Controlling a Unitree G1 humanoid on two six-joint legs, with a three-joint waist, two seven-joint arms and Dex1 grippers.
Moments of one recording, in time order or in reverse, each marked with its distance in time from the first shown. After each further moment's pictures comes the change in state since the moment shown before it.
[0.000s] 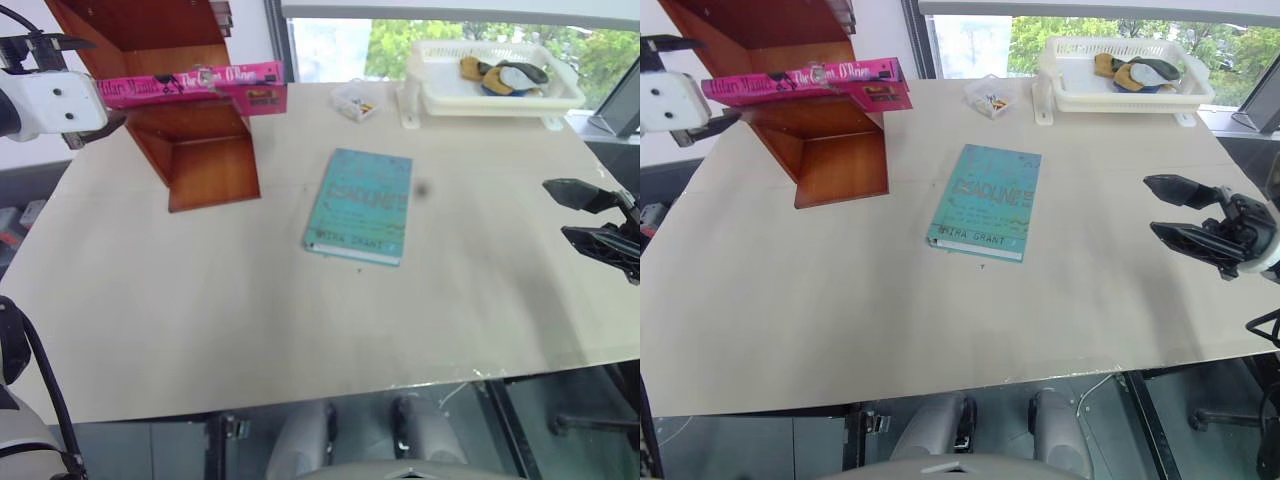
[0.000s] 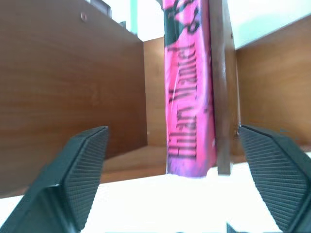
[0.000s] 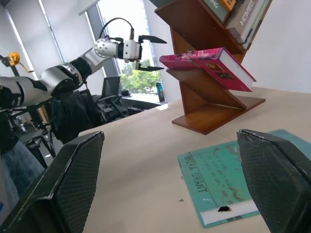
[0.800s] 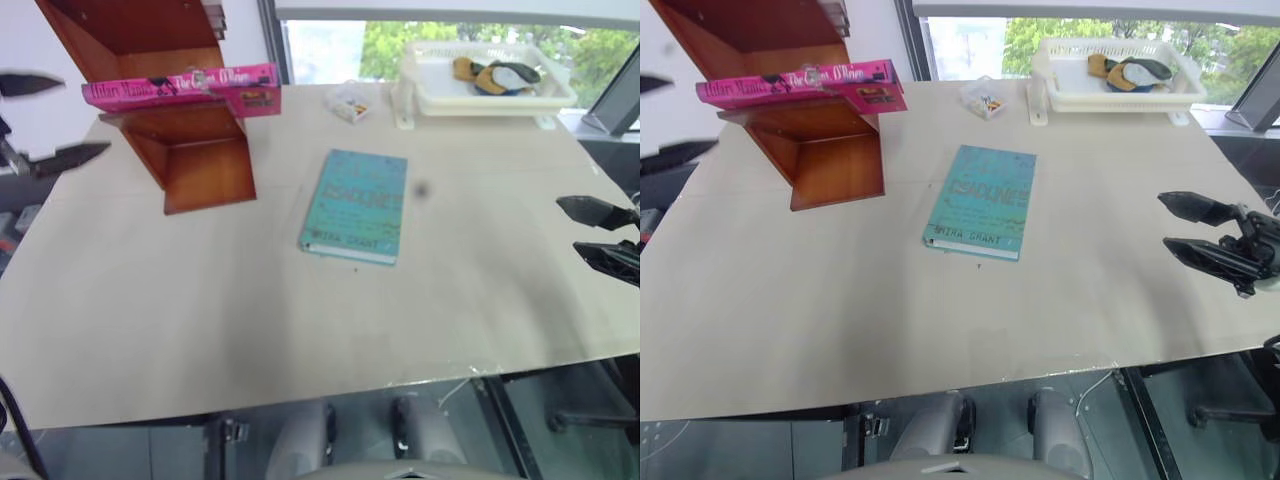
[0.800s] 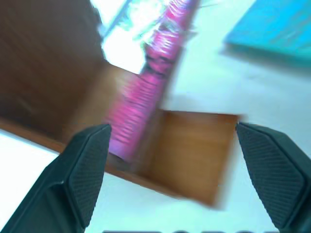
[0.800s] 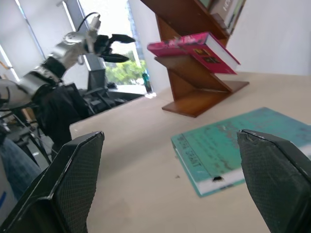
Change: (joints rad) left arm 0.680 0.016 0.599 -0.607 -0.751 0.896 -0.463; right arm 0.132 -0.064 -0.077 -0.026 -0.025 0.017 0.013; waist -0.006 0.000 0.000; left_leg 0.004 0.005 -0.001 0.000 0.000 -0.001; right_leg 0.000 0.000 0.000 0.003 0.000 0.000
